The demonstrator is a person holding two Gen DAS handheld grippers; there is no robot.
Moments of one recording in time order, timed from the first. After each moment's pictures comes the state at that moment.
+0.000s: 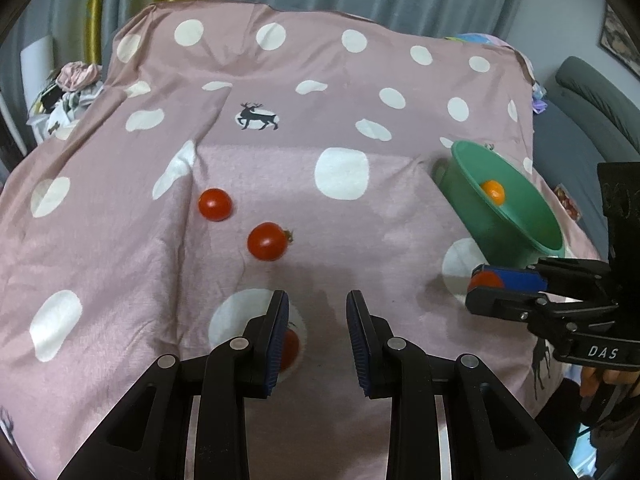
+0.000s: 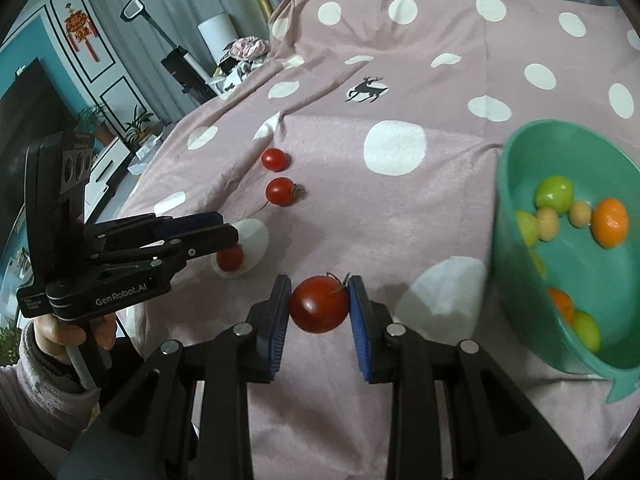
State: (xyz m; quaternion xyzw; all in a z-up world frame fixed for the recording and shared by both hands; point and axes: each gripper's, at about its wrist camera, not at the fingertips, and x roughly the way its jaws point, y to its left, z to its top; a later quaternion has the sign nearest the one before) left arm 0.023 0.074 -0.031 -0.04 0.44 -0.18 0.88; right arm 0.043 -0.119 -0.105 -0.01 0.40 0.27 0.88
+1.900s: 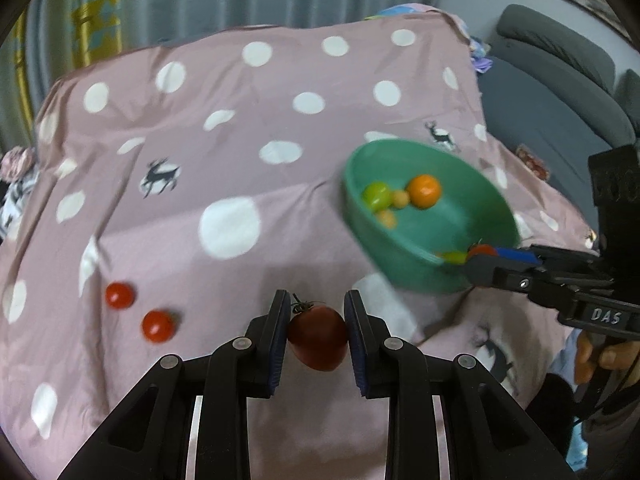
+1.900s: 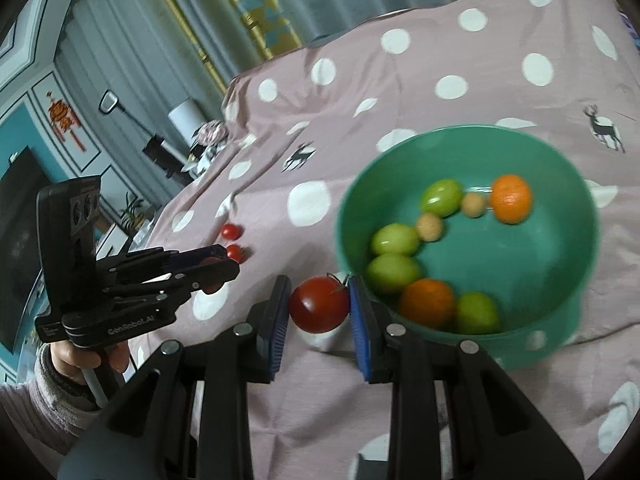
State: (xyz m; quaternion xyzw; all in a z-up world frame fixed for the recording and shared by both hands) left arm 0.040 -0.038 0.008 0.05 0.41 -0.26 0.87; right arm 0.019 -0.233 -0.085 0.12 0.32 0.23 0.91
